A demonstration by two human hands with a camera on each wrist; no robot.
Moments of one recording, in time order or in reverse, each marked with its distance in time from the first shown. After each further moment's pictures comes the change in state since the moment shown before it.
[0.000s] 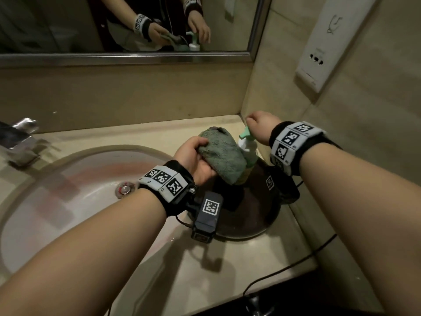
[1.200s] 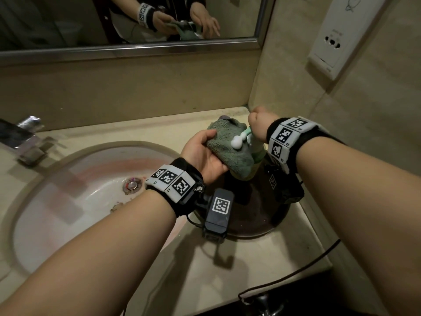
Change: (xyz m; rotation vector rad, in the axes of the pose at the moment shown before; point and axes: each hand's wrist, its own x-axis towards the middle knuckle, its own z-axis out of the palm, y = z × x) left_hand 0.010 -0.005 0.001 -0.014 -0.084 -0.020; right_hand 0.001 -0.006 0.014 -0.081 -0.031 0.005
